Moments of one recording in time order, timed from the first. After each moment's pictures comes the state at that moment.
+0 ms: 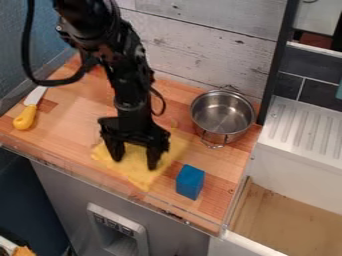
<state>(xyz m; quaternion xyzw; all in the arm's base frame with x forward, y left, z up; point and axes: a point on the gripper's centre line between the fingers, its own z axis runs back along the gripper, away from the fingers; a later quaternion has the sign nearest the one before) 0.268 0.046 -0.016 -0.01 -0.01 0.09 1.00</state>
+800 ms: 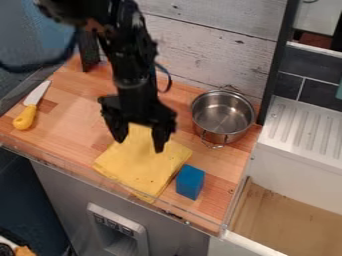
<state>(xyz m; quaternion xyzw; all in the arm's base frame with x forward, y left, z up) 0.268 0.033 0.042 -0.01 -0.07 0.07 1.00</state>
